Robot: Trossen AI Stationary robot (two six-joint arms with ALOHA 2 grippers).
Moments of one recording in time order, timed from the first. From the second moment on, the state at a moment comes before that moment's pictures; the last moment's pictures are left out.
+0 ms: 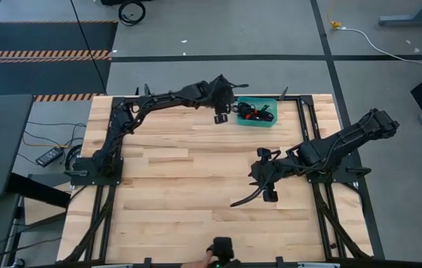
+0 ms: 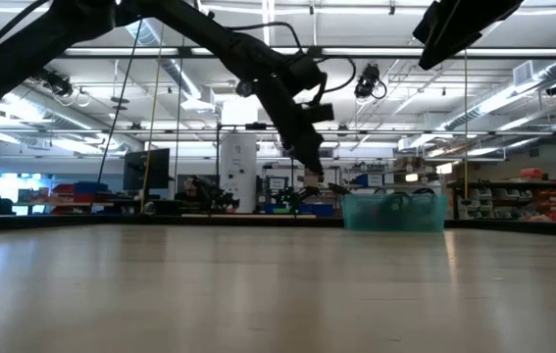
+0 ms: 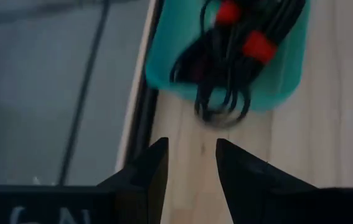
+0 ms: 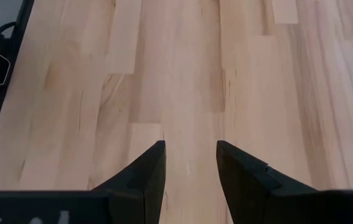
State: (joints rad) left arm 0.45 2.22 1.88 -0.47 -0.12 0.46; right arm 0.38 1.26 1.02 -0.67 0.20 0.29
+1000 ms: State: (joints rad) left arm 0.51 1.88 1.88 -0.46 0.16 0.22; right arm 0.15 1.26 1.02 -0.78 0.55 0.19
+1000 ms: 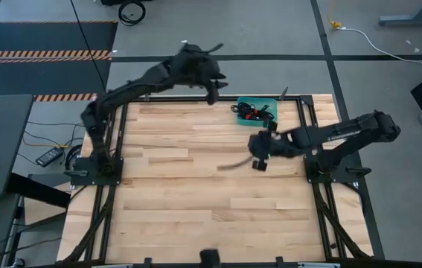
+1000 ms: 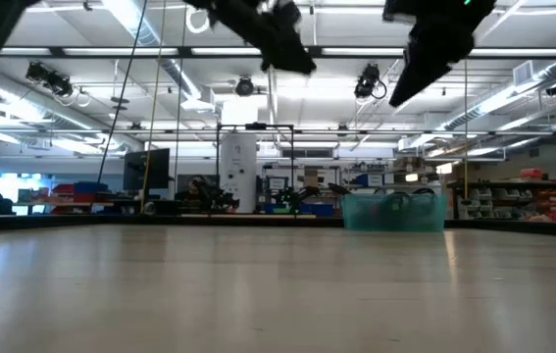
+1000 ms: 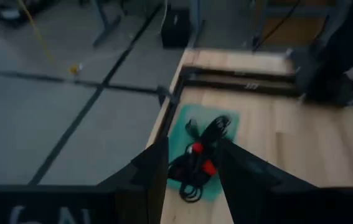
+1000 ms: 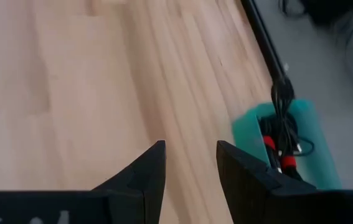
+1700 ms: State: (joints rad) left arm 0.06 1.66 1.76 -1.23 -0.10 0.05; right arm -0.34 1.55 1.02 -0.73 0.29 -0.11
